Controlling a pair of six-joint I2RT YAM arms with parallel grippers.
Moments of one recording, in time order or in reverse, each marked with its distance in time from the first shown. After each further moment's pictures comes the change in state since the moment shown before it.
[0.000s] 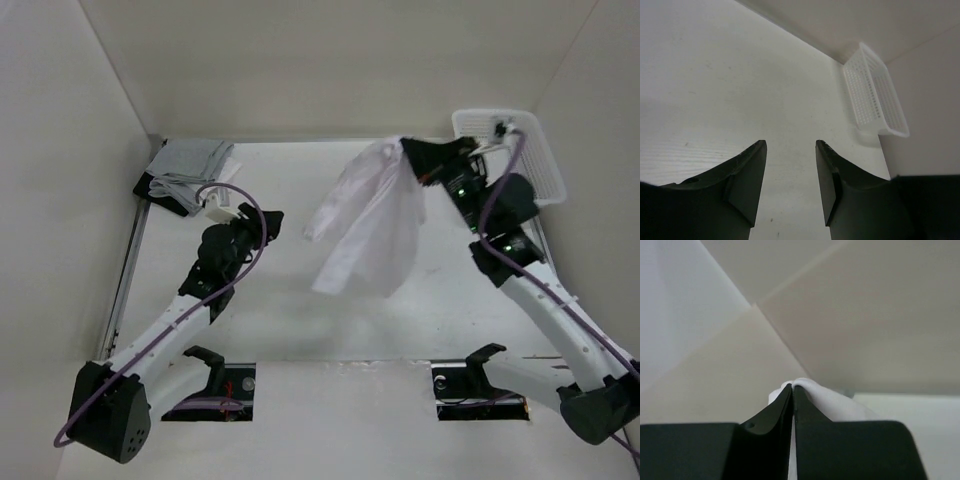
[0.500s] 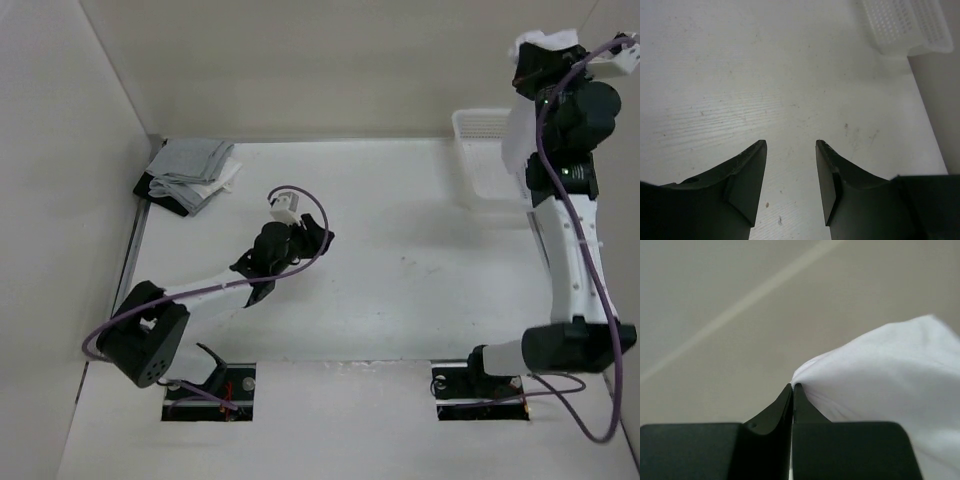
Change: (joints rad) left arm -0.240 0.436 0.083 0.171 0.009 0.118; right arm -0.568 0.414 0.446 -0.156 0.072 -0.071
